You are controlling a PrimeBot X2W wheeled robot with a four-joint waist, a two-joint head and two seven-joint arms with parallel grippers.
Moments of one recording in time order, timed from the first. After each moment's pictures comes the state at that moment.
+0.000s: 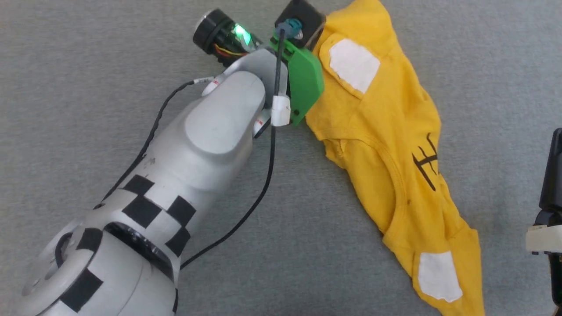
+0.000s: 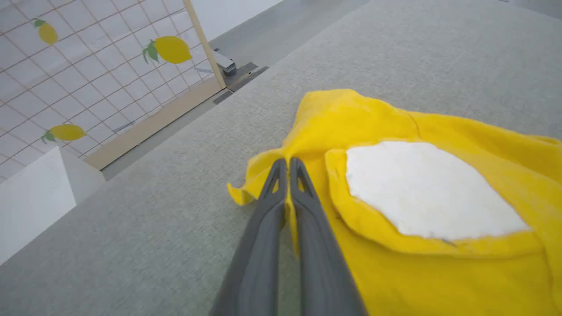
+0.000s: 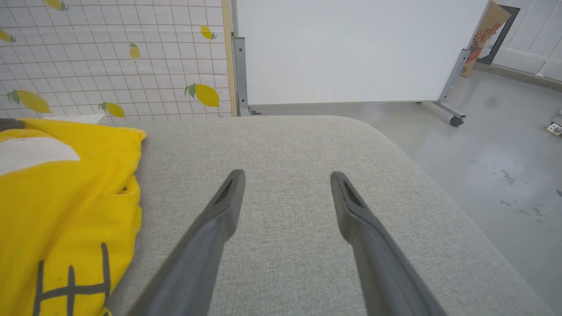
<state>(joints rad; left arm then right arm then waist) -1.21 0.04 -0.90 0.91 -0.48 -0.09 0.00 -0.07 -0.05 -0.33 -0.21 0.12 0.13 -0.09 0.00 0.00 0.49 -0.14</state>
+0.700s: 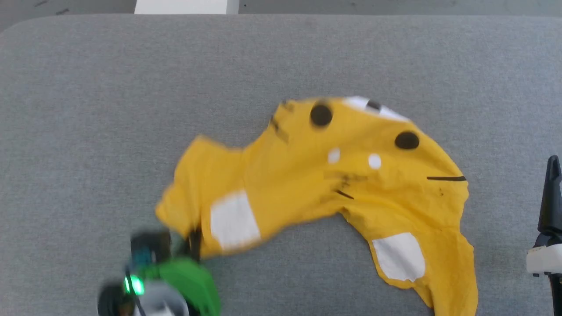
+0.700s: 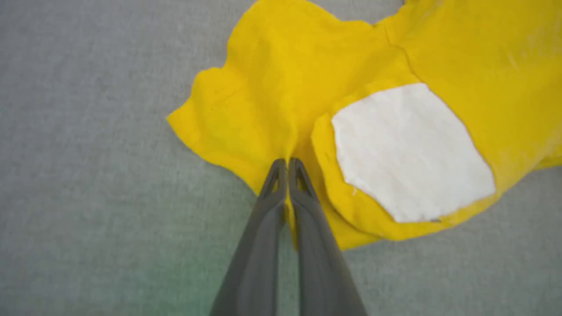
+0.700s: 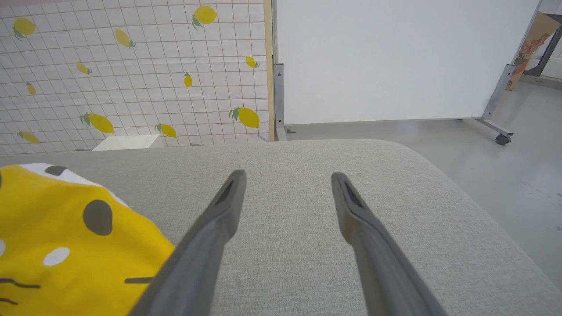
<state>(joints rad) -0.16 0.50 -0.66 -0.04 -0.76 0.49 0.00 0.01 -0.05 -0.35 -0.21 0.12 0.13 -0.04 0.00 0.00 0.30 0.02</state>
